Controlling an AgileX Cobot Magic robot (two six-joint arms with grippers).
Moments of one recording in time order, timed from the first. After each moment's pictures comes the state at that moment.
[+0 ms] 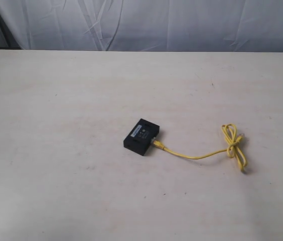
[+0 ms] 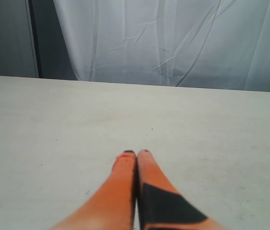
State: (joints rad) left arm -0.03 0.01 0.00 -0.10 0.23 0.00; right arm 0.06 0.21 -0.19 0.18 0.15 -0.06
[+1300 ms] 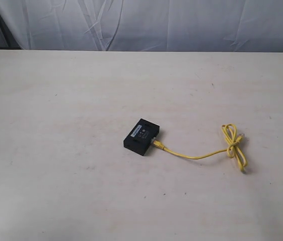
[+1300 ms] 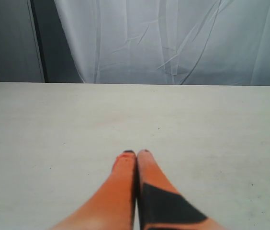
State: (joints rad) left arm -0.03 0.01 0.00 -0.05 0.23 0.01; right arm 0.06 0.01 0.00 0.06 0.31 0.00
